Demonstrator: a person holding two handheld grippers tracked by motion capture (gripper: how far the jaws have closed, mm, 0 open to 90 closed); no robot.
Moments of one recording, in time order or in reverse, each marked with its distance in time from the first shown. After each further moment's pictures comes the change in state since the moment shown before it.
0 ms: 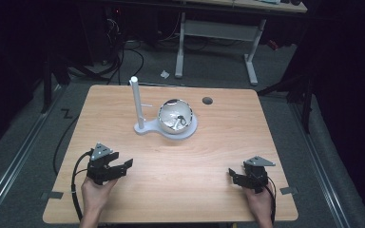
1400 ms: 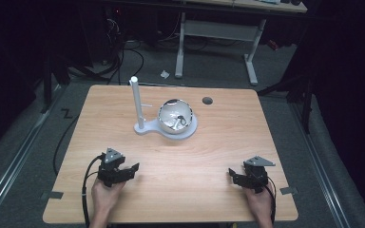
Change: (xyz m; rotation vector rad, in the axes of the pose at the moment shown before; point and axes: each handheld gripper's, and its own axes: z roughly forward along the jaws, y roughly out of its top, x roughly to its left) left arm -0.005 -0.022 0.038 0.062 0.035 0.006; right arm 0.000 0.000 0.000 0.000 -0.001 0.000
